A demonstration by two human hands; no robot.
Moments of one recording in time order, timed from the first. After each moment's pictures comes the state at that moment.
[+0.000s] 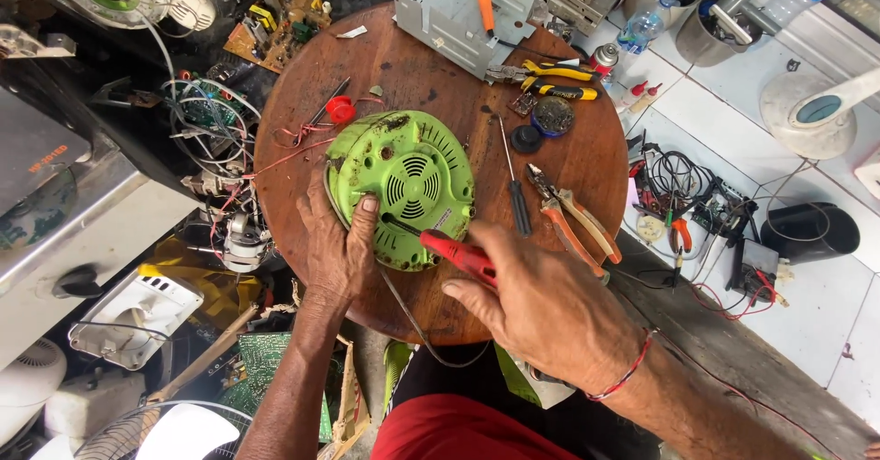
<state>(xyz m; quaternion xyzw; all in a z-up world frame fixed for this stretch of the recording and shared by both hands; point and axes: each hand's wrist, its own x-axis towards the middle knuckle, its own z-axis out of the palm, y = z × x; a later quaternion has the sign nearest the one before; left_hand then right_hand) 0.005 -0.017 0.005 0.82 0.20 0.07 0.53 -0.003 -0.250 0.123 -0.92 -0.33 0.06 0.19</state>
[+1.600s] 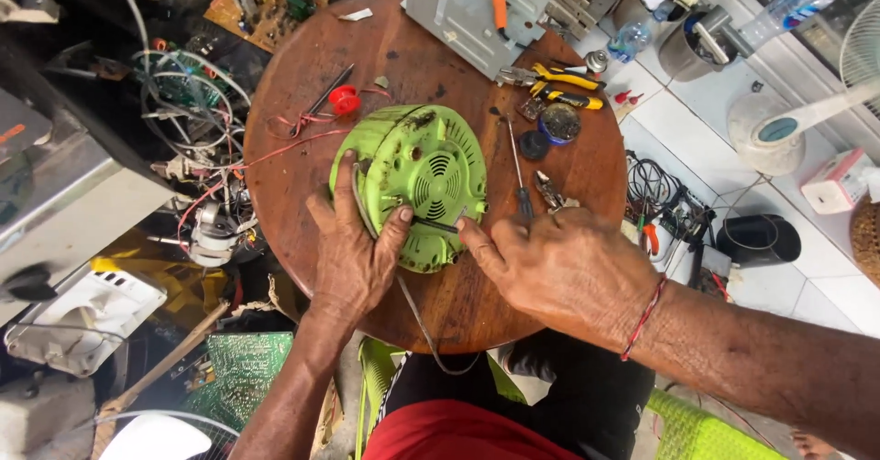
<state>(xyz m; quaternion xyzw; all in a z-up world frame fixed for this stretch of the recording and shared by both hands) 0.007 -0.009 0.010 0.82 0.16 0.04 0.55 0.044 -0.230 0.127 -0.74 -0.56 -0.21 -0.32</state>
